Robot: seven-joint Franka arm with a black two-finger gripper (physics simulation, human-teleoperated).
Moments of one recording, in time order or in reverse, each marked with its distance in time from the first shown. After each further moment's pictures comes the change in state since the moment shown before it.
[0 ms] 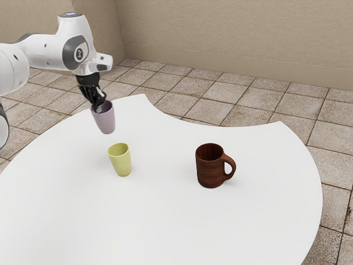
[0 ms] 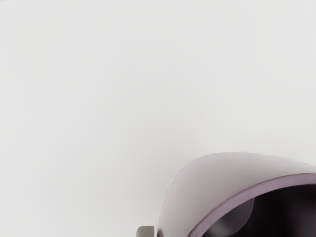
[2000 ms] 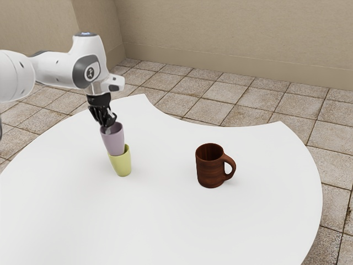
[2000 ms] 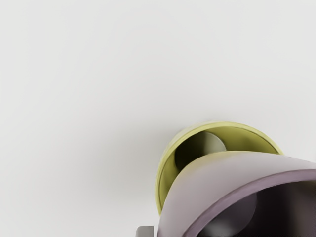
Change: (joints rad) arm -0.062 -0.078 -0.010 -0.228 -0.003 0.050 -0.065
